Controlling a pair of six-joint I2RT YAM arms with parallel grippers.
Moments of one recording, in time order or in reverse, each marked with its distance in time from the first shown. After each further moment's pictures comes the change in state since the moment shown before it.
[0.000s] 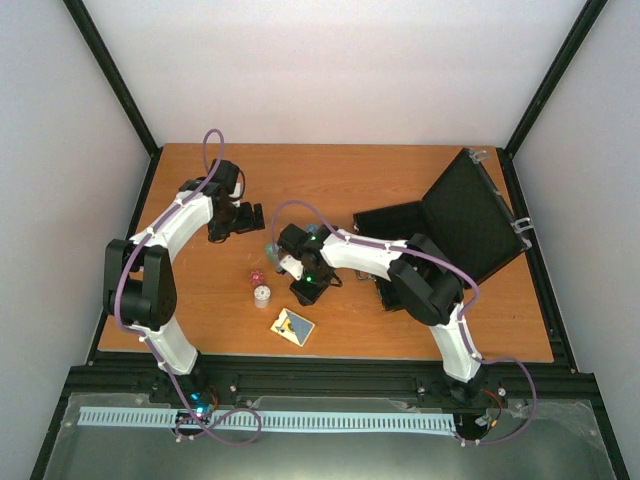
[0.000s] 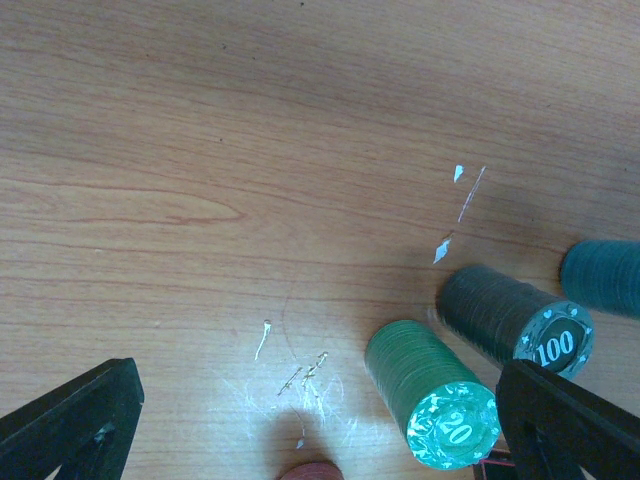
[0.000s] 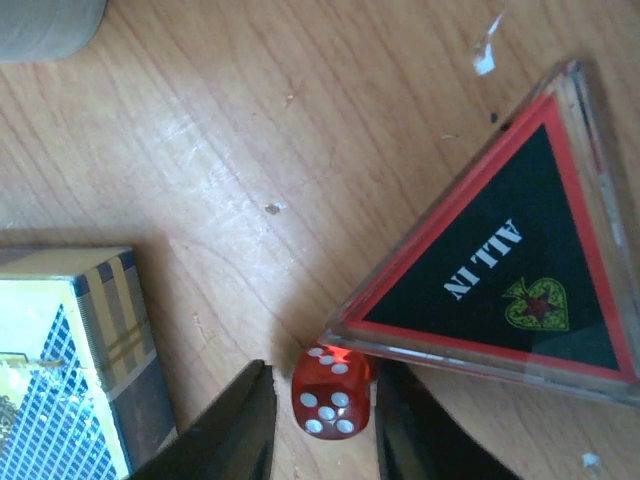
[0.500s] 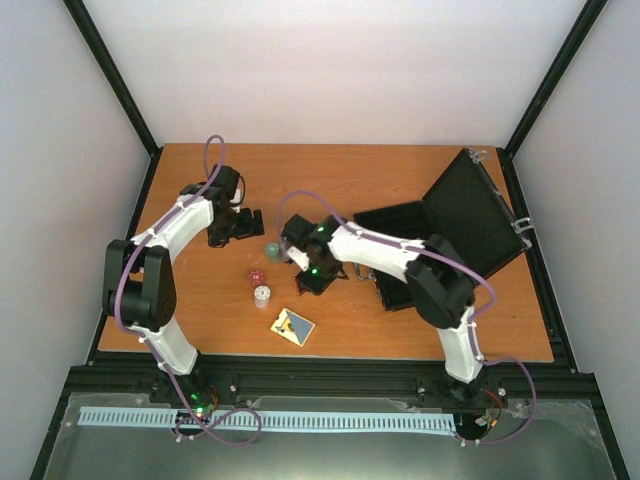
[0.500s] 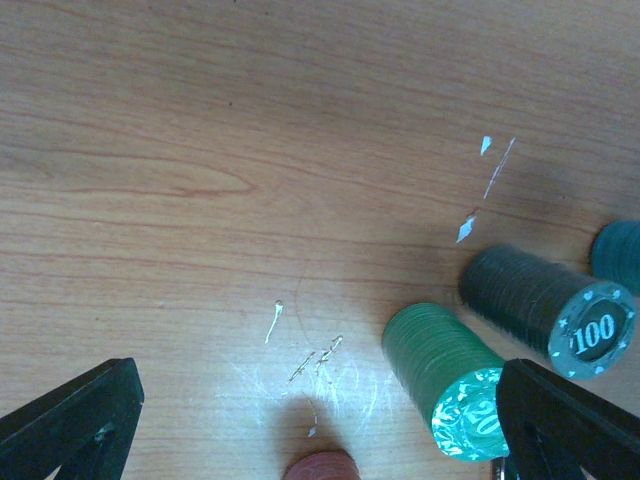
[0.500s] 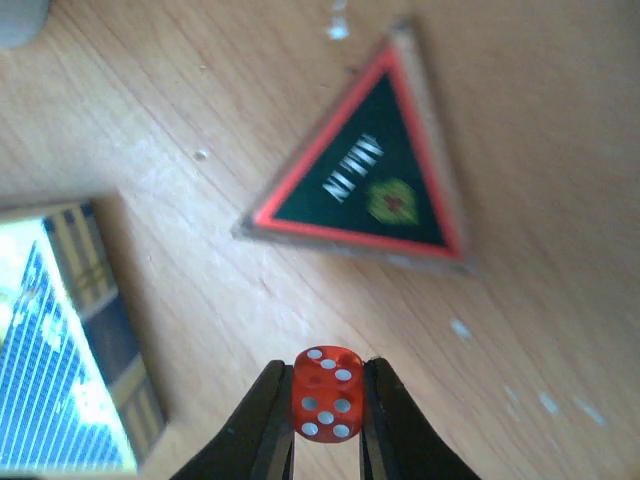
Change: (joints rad) left arm 0.000 -0.005 -0.037 0.004 0.000 0.000; right arm -0.010 -0.032 0.036 -0.083 0.098 0.018
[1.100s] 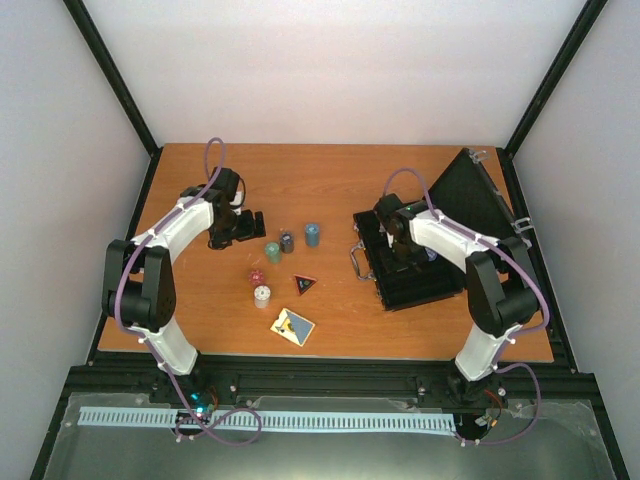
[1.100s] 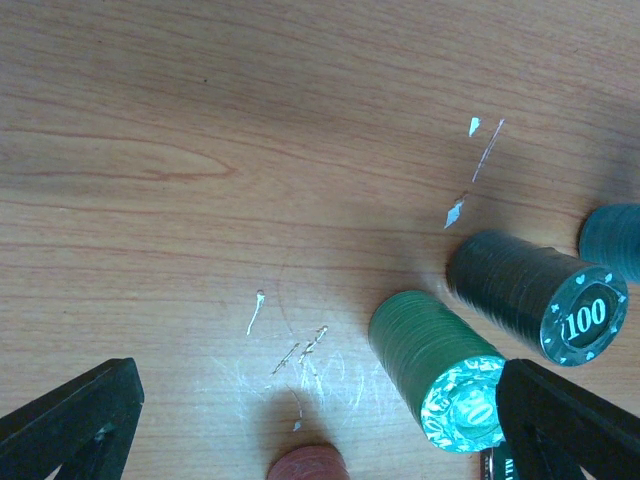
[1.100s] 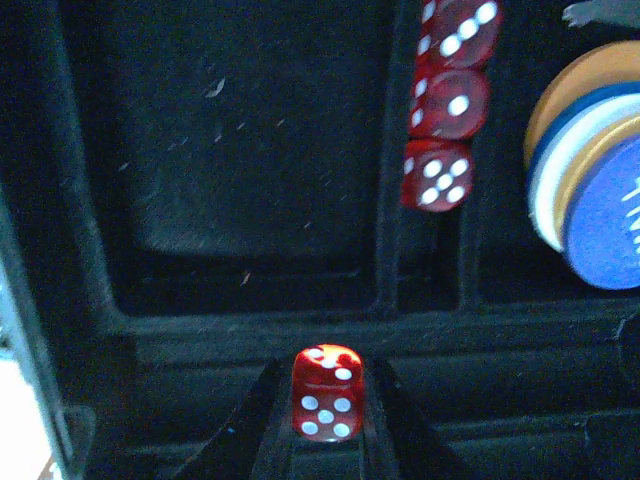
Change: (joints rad) left arm 0.000 -0.006 -0.034 0.021 0.039 -0.006; right arm -0.468 -0.339 -0.390 -0.016 0.257 0.175
